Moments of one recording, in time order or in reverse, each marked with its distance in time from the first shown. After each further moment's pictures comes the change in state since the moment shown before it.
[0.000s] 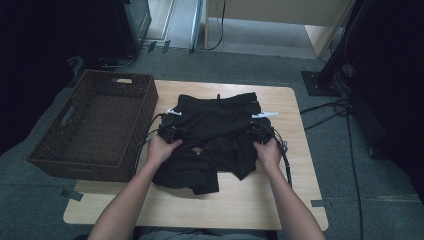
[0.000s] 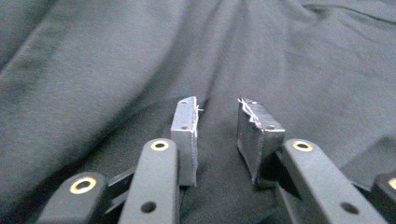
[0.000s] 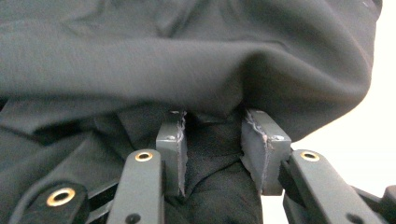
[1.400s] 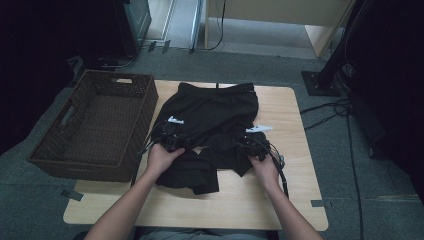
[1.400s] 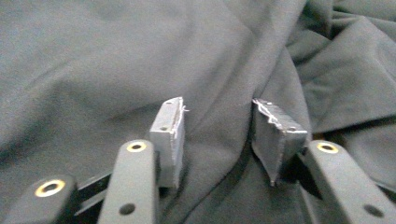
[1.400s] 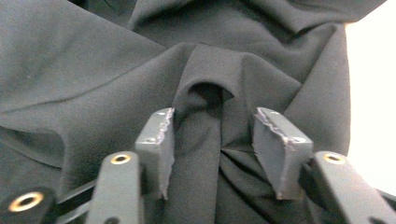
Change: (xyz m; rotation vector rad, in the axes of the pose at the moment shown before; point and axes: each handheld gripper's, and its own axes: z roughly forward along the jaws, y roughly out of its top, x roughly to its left) left arm -0.025 -0.025 -0.010 -0.013 -0.022 0.044; right arm 0.043 -0.035 -0.027 0.008 -0.003 -0.035
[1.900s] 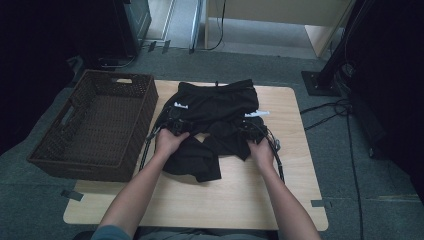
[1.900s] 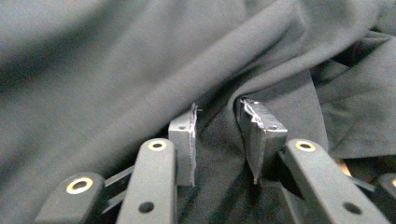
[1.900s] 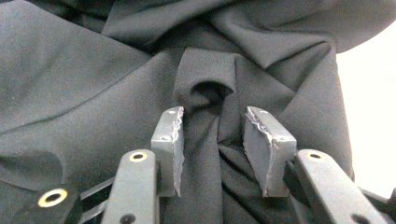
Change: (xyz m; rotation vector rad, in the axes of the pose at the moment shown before) left arm 0.023 0.049 0.035 -0.032 0.061 -0.047; right arm -0.027 0.045 0.038 -0.015 -0.050 0.035
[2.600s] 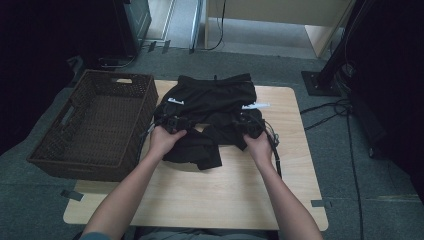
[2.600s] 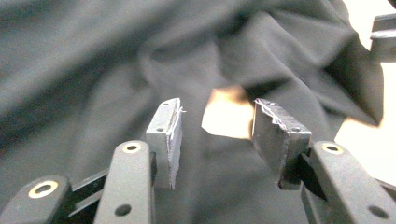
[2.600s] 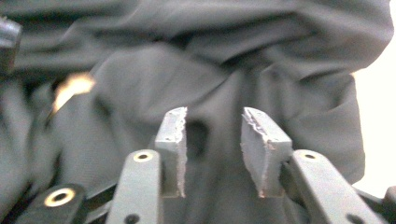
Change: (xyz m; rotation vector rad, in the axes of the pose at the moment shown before) left arm -0.018 -0.001 -0.047 0.024 -0.084 0.030; right arm 0.028 0.022 -0.037 -0.041 0.101 0.000
